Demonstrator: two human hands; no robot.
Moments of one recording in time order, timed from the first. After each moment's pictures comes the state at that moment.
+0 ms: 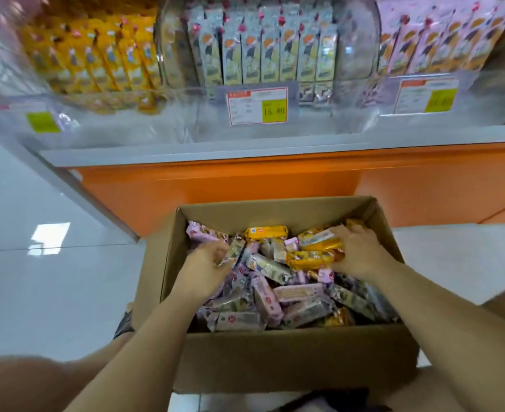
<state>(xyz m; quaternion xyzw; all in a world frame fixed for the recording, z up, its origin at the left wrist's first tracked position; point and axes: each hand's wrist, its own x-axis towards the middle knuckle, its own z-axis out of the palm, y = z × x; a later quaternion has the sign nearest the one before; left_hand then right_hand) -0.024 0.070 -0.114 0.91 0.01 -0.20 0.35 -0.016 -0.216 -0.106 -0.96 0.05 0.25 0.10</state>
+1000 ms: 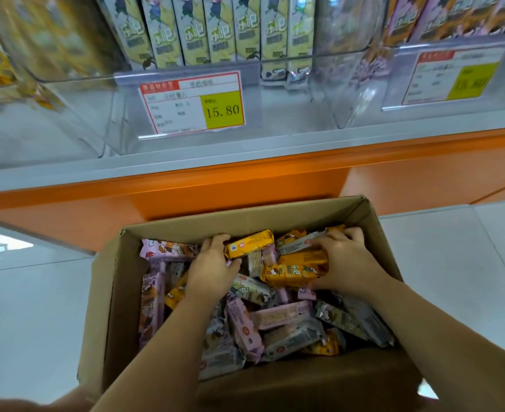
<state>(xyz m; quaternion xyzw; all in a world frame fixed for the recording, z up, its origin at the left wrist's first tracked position) 0.040 0.002 -0.177 0.94 0.02 -0.24 0.25 -0.001 -0.233 -0.136 -0.96 0.02 0.23 0.13</state>
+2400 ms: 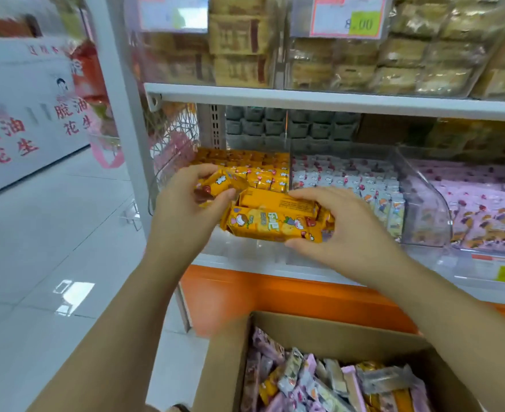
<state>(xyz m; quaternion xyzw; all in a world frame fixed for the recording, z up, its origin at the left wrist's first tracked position) 0.045 0.183 0.136 0.83 -0.05 0.28 0.48 0.044 -0.036 0.148 -0.92 -0.23 -0.13 0.29</state>
